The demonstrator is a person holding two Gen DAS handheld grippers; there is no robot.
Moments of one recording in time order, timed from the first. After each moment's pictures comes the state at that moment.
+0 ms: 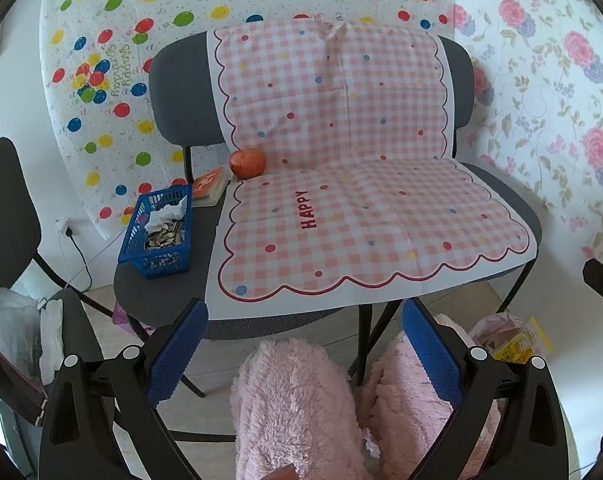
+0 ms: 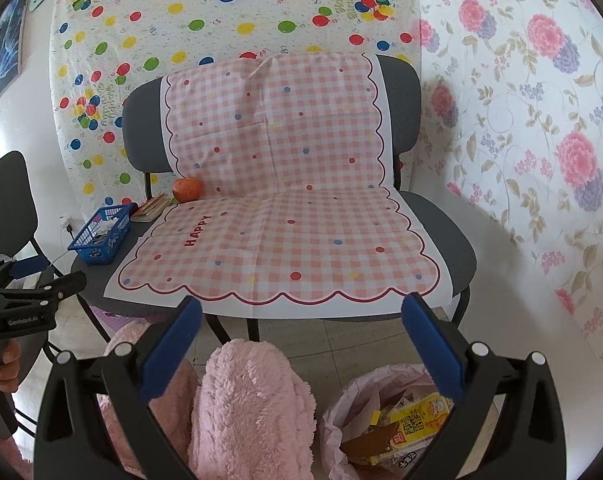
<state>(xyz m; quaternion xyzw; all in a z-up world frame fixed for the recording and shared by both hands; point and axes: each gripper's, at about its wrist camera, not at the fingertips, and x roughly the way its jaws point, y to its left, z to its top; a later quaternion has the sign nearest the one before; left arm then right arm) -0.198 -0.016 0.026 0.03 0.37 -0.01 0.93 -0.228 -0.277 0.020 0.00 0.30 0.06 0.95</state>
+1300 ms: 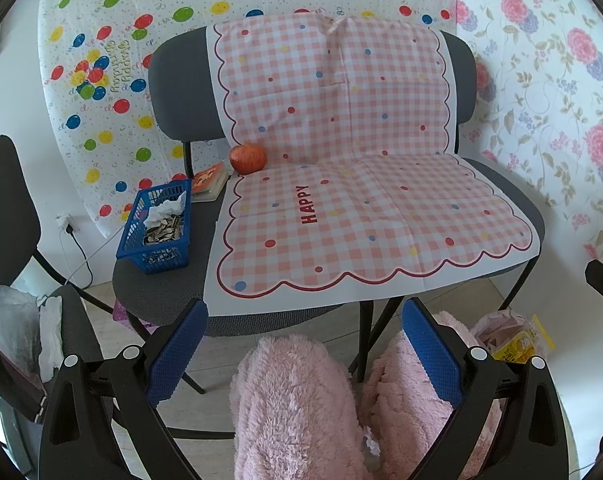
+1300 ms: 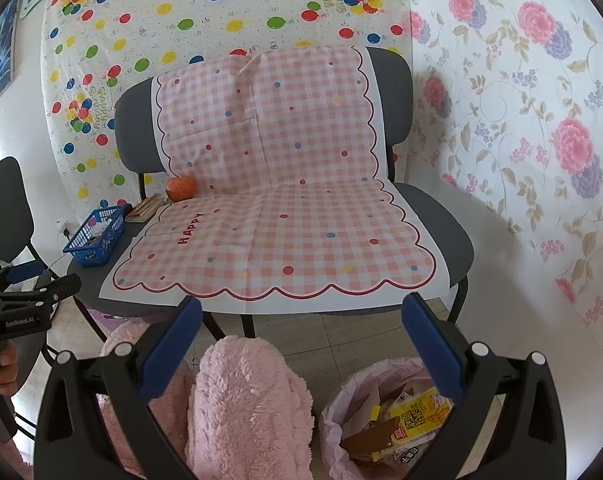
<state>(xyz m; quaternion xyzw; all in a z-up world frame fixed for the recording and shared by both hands) -0.196 -0.016 0.019 0.03 0.38 0.00 0.93 -0.228 -0.283 0.011 0.01 0.30 0.05 0.95</state>
